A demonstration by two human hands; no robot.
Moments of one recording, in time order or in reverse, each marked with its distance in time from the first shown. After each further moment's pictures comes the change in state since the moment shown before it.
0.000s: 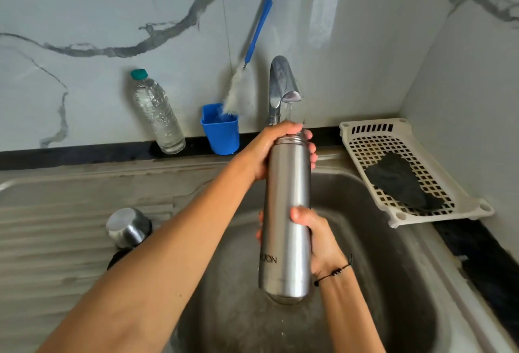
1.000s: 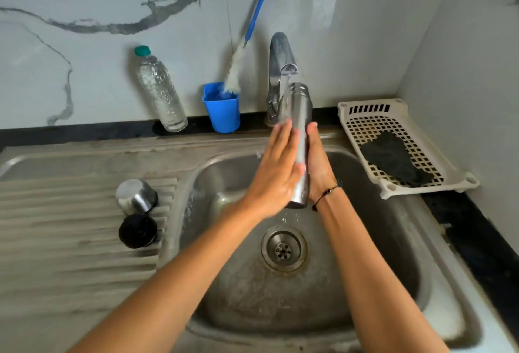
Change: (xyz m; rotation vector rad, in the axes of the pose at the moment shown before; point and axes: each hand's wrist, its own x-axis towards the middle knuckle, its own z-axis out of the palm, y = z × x) left_hand -0.059 -0.086 0.020 1.334 0.370 0.527; right_hand 0.033 -0.049 0.004 -0.204 0.243 -0.148
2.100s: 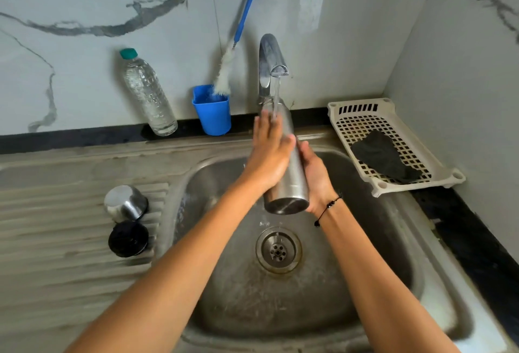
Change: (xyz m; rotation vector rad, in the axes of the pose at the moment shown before) left_hand 0.038 0.006 -0.012 -0.174 -0.049 -0.296; right_hand -0.013 0.006 -0.008 0.280 0.028 0.207
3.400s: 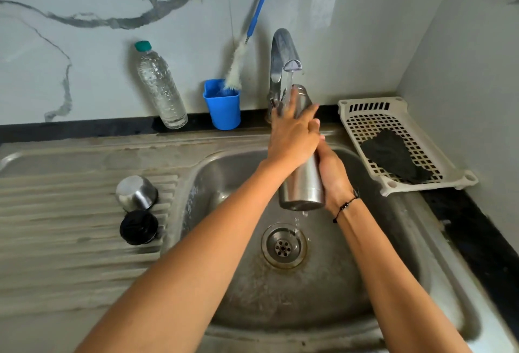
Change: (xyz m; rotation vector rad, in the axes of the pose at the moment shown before) left_hand 0.023 0.028 0.007 0.244 0.086 0.006; right_hand -0.022 -0.009 0.001 -0.379 0.031 -0.267
